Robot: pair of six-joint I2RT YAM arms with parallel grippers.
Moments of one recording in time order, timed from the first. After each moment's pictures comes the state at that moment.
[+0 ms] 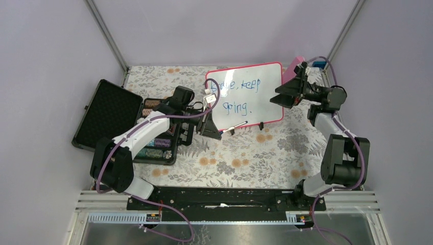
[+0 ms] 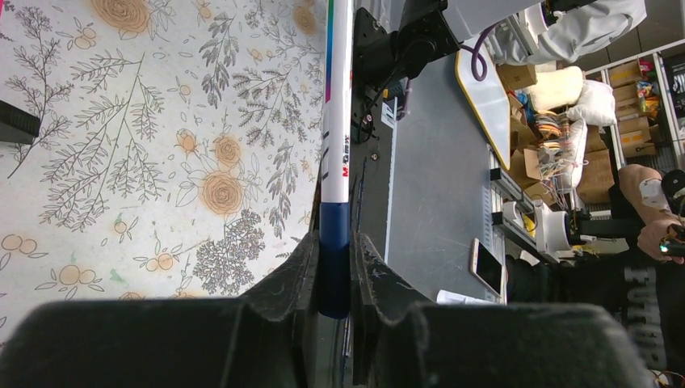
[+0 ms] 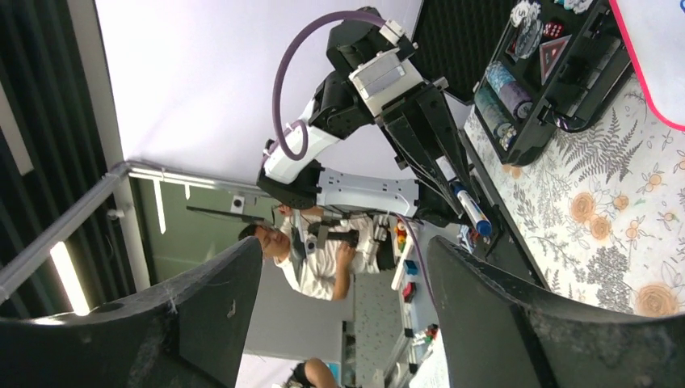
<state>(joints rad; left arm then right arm) -0.47 1.48 1.08 -0.43 1.17 -0.07 -0.15 1.53 0.93 1.35 -1.47 2.10</state>
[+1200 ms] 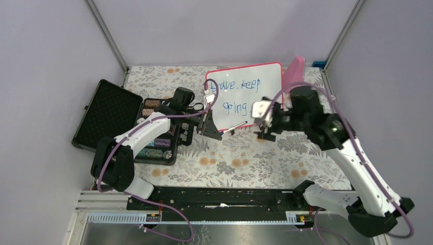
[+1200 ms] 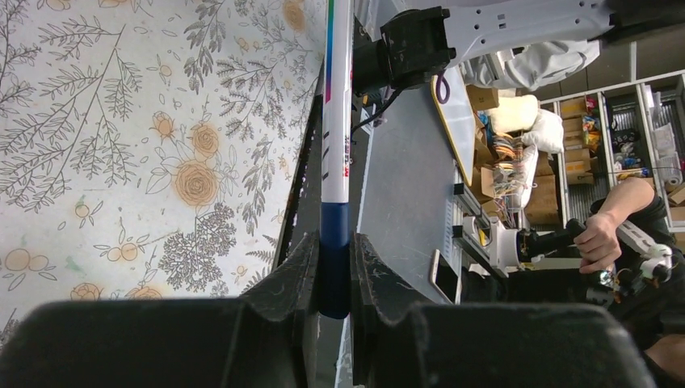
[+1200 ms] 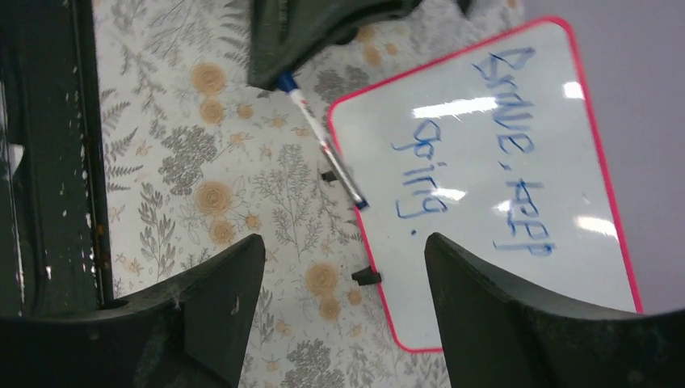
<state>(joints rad) -0.47 1.49 1.05 -0.36 1.18 -0.23 0.52 1.03 1.39 -0.96 -0.51 -0.78</state>
